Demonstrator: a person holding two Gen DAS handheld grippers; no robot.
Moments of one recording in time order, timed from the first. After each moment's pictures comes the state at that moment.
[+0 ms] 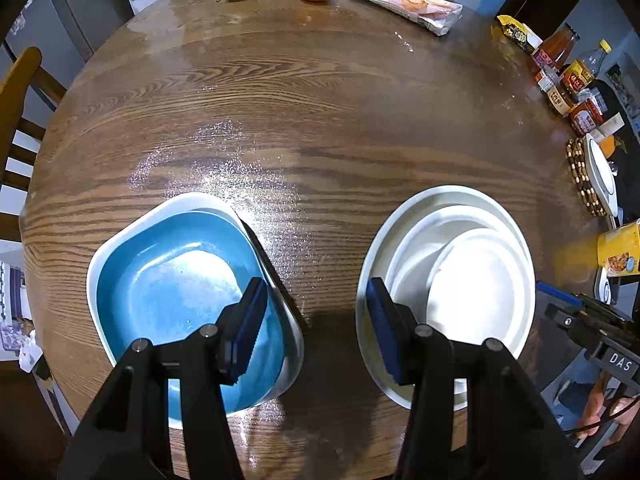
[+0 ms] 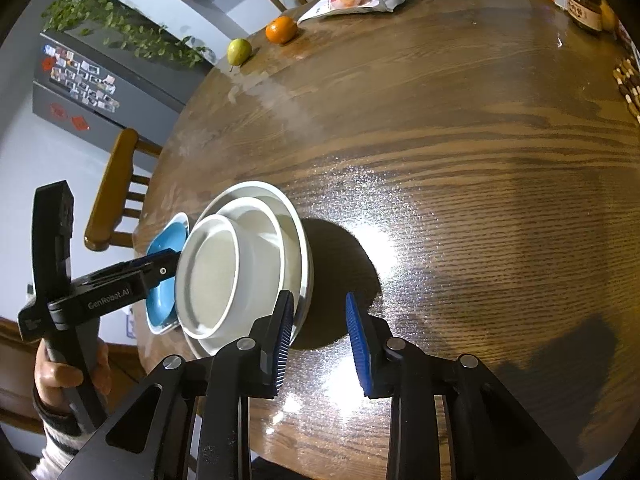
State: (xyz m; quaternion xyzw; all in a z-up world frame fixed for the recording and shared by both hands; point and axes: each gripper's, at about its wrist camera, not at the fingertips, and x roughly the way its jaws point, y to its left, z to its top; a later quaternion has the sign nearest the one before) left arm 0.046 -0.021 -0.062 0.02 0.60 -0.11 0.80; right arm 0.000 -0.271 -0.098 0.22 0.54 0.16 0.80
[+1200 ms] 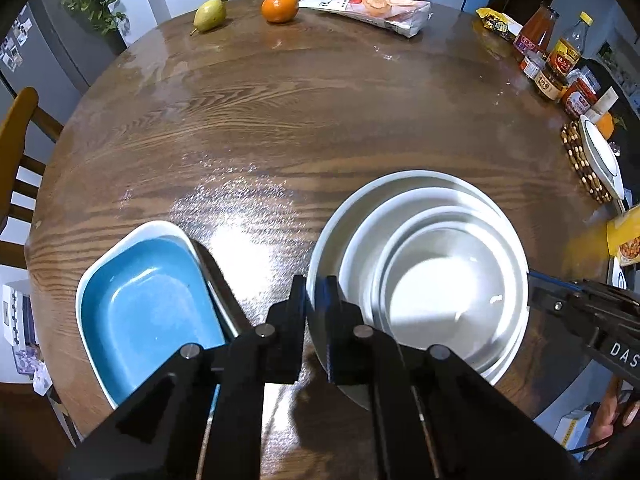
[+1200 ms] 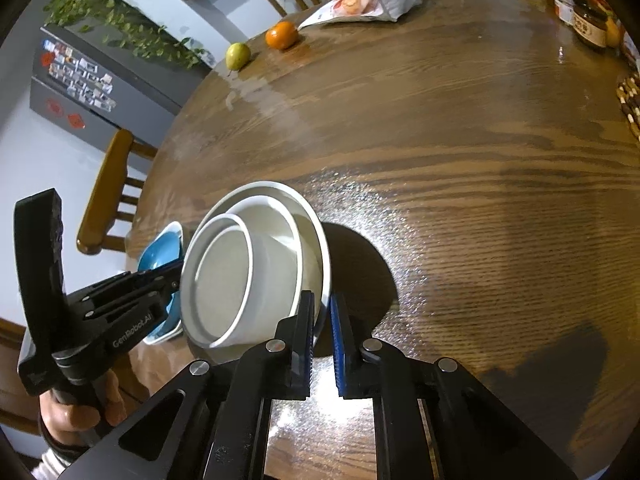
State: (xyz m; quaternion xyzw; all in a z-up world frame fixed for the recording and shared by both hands) left arm 0.041 -0.063 -0.063 0.06 0.56 -0.11 0.82; right arm 0.009 -0.266 -0.096 0.20 0.53 0.15 0.81
